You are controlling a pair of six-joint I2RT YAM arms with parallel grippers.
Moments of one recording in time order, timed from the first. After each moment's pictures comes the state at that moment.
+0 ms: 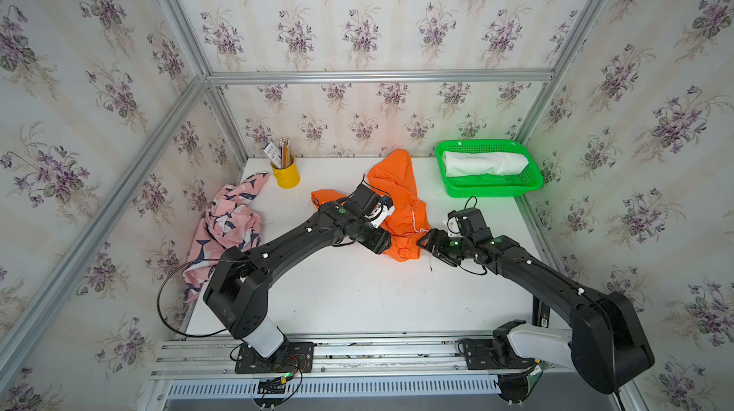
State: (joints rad) left arm -0.66 1.60 1.27 -0.71 0.22 -0.08; right arm 0.43 1.23 0.70 -0.31 -0.44 0.86
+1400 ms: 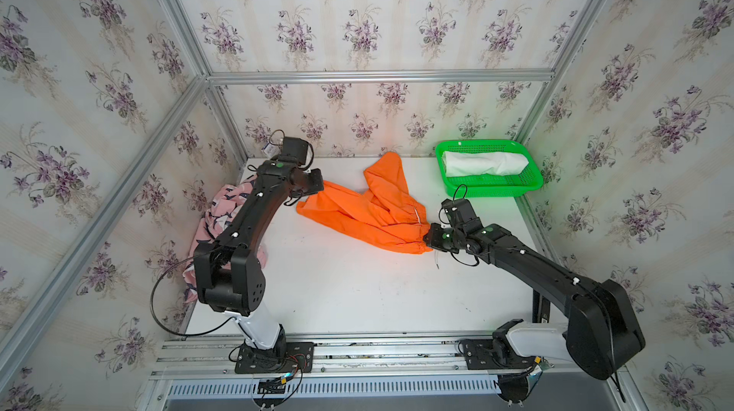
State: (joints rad) left arm -0.08 1.71 1.69 -0.89 0.05 -0.32; right arm 0.46 1.29 0.84 -0.51 -0.11 0.64
